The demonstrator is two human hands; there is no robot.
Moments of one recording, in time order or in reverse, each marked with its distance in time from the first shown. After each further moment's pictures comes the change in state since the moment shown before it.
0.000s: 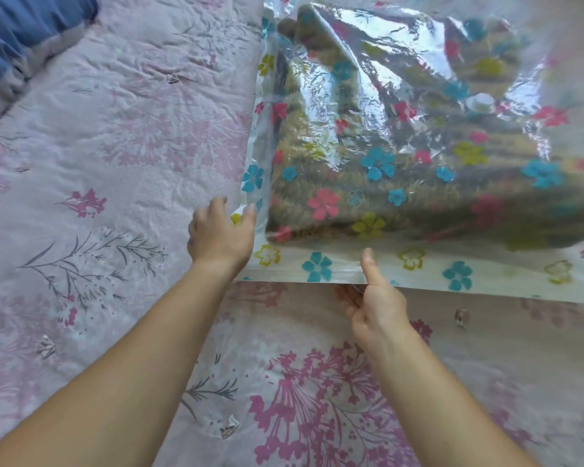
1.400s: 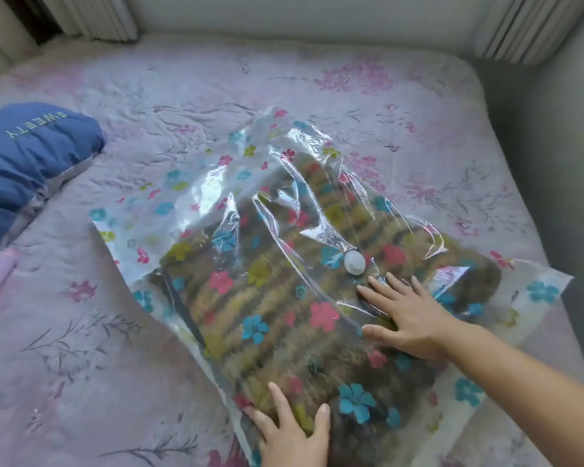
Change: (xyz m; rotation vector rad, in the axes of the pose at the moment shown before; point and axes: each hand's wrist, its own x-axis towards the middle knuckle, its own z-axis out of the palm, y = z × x) left_hand -0.231 0.044 0.088 -0.008 -0.474 -0.183; right_hand 0.044 -0.178 -0.144 -2.113 -0.450 -0.970
